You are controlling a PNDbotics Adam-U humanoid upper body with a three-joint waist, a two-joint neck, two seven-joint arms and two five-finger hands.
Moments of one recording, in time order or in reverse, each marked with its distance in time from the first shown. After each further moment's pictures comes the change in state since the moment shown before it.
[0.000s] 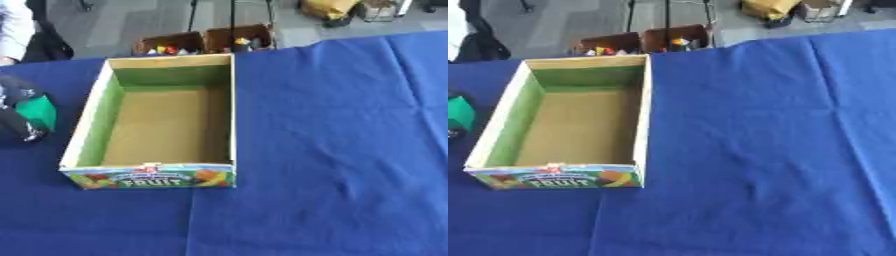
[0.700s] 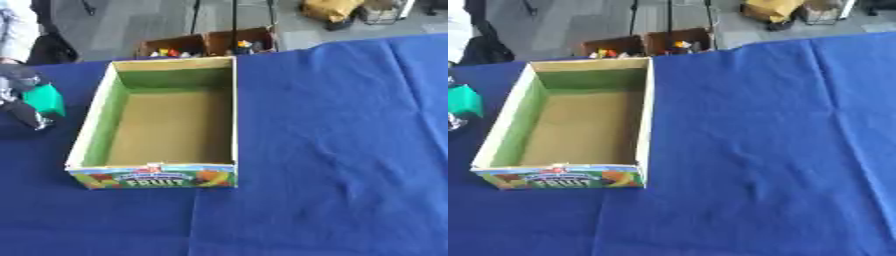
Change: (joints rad) left arm -0.007 -0.009 0.000 -0.011 -0.017 -0.001 0.145; right arm 0.012 0.002 0.000 0.000 -0.001 0.006 -0.006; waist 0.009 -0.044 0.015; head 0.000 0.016
